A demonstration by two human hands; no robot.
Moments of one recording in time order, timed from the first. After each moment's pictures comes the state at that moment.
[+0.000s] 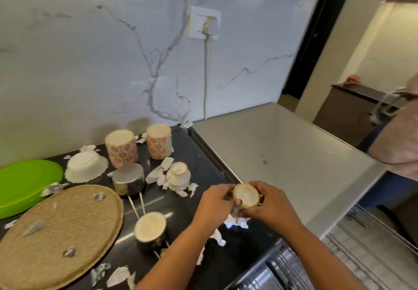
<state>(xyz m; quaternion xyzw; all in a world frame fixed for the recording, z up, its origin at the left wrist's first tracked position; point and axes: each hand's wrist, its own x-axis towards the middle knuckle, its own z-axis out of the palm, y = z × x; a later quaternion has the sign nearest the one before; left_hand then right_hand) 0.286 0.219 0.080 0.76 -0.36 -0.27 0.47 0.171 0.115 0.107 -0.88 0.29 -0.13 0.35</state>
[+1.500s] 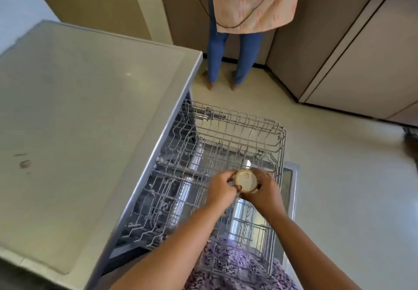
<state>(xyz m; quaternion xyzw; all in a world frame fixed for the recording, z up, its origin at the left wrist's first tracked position) -0.083 -0.120 -0.087 0.72 -0.44 -0.50 0.22 -0.210 -0.120 -0.088 -0.58 0.69 -0.20 0.40</state>
